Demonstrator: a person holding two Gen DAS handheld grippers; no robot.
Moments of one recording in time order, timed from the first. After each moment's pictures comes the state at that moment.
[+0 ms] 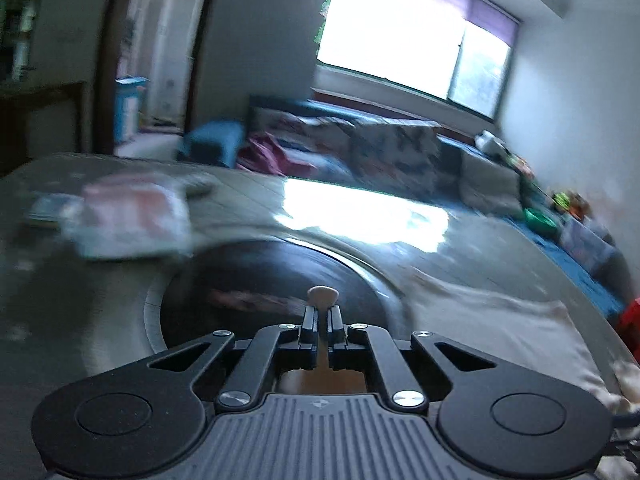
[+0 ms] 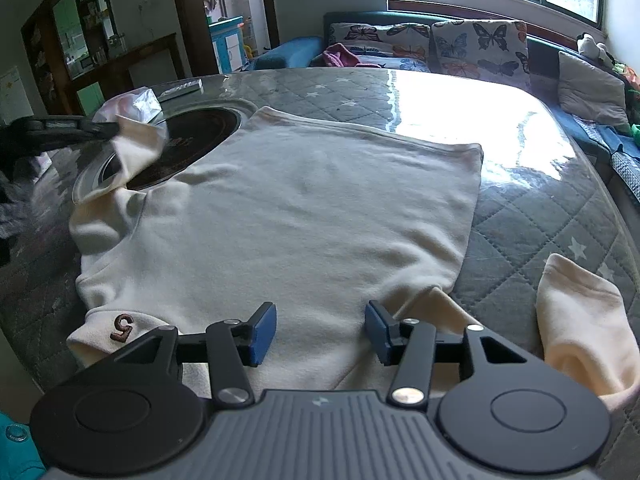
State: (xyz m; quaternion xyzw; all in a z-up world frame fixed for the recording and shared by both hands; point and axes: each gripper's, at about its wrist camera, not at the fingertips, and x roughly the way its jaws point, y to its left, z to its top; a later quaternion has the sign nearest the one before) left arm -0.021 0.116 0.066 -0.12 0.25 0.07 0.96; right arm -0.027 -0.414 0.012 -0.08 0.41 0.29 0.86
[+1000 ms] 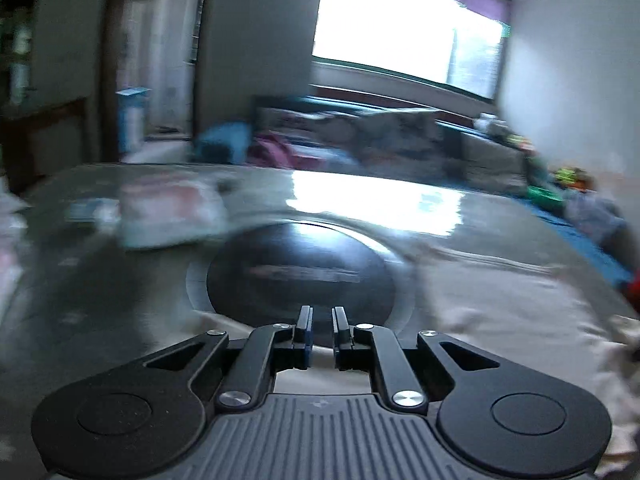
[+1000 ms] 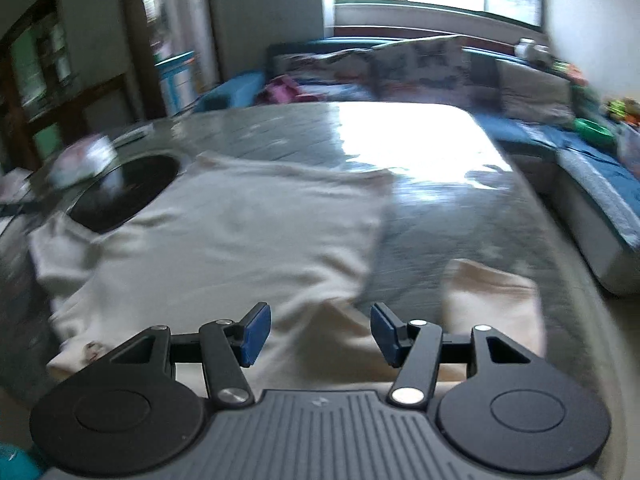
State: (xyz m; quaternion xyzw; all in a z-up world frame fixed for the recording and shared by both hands) left arm -0.060 0.089 0.069 -0.08 0.28 0.02 0.96; right arm -0.025 -0.468 0.036 -0.04 0.37 0.20 0.91
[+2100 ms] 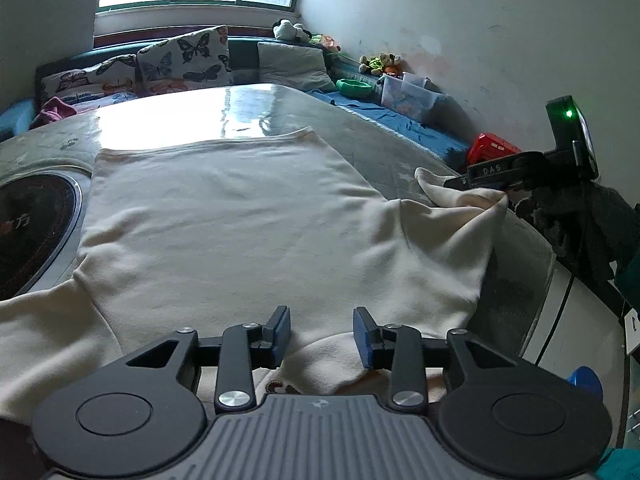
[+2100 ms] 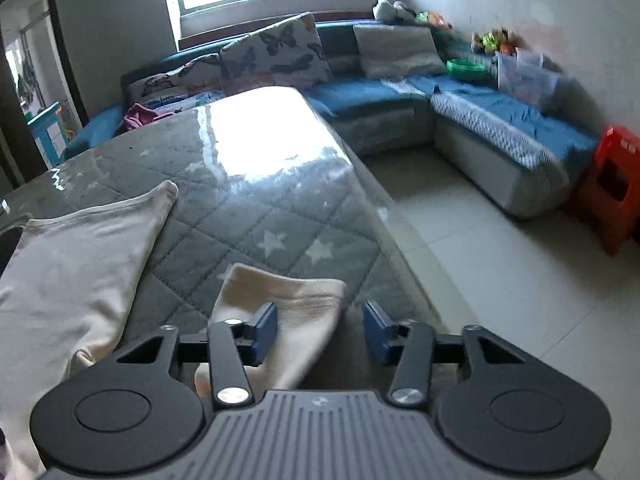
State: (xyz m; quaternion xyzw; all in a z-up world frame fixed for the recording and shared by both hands) left arm -0.051 -0.080 0.027 -0.01 0.36 -0.25 0.90; right arm 0.032 -0.580 0.002 0.04 0.39 0.04 0.92
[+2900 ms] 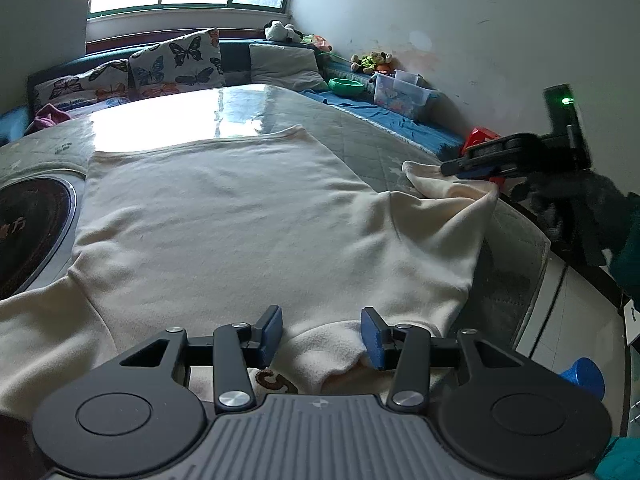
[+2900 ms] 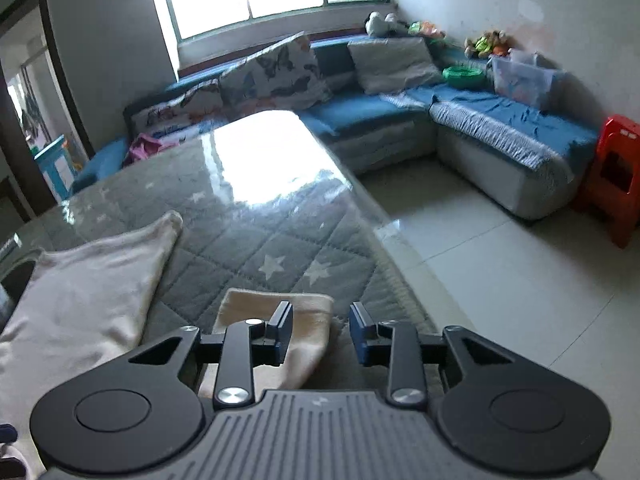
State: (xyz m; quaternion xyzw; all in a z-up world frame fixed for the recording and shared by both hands) left arm -0.057 -0.085 0.024 0.01 0.36 -0.25 0.90; right arm 0.032 -0.591 0.003 0.08 0.37 0.04 0.92
